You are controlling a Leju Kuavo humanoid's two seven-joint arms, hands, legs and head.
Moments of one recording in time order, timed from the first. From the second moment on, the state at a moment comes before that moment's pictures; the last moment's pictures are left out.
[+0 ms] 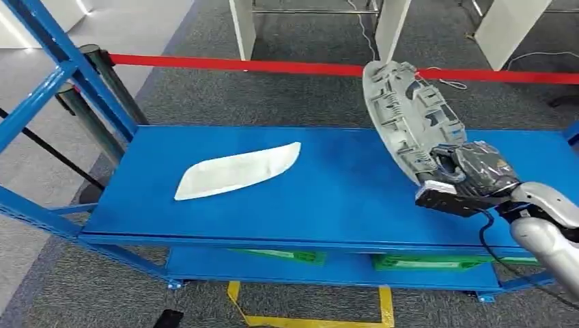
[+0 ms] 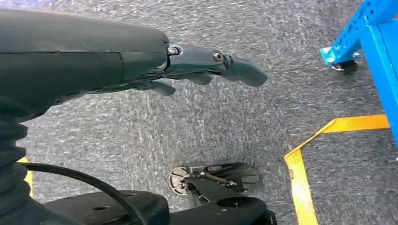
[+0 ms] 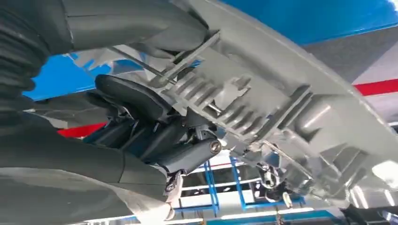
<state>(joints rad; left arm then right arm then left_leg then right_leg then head) -0.06 -0.23 1.00 -0.21 -1.21 0.16 -0.53 -0.52 -0.60 0.54 -1.37 0.65 0.01 -0.12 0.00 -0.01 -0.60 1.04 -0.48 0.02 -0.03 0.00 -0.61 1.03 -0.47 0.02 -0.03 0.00</state>
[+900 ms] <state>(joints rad) -0.06 -0.22 1.00 -0.21 -1.22 0.19 -0.49 -0.39 -0.52 0.42 -1.54 0.99 -0.28 -0.12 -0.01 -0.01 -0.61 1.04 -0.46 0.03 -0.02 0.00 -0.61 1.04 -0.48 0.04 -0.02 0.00</state>
